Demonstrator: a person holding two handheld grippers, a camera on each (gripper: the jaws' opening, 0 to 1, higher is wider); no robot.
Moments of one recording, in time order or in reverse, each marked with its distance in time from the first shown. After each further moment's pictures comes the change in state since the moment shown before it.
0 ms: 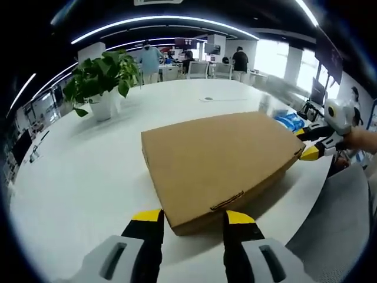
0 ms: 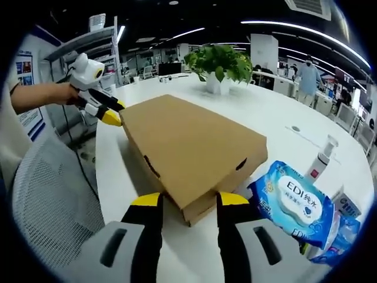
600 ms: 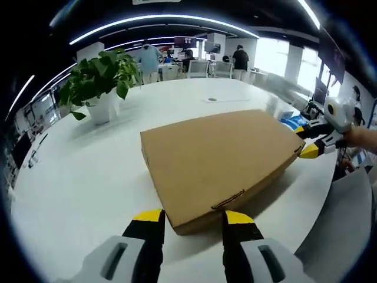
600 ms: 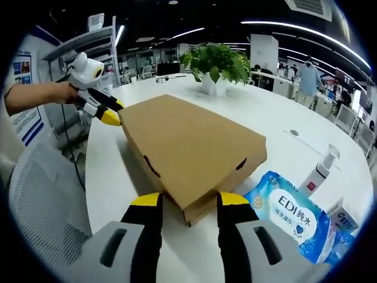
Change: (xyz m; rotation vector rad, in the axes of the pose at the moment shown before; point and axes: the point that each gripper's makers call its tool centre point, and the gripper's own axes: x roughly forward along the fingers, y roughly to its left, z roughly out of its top) left arm 0.022 0.012 0.021 0.012 0.010 0.000; right arm 0.015 -0.029 0.012 -0.007 0.003 -0.007
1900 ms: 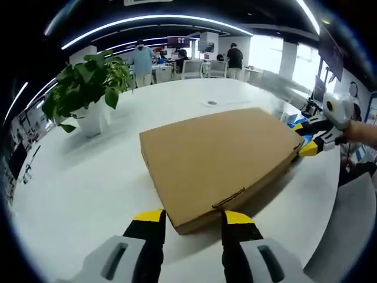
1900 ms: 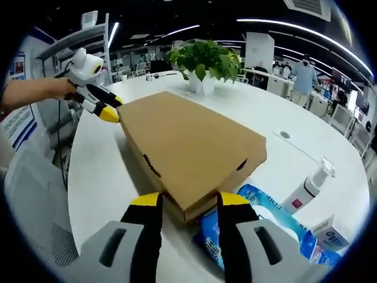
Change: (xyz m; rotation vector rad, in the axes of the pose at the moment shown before) left arm 0.036 0.012 0.035 0.048 0.004 -0.026; right arm 0.014 -0.043 0.011 -0.001 0.024 -0.044
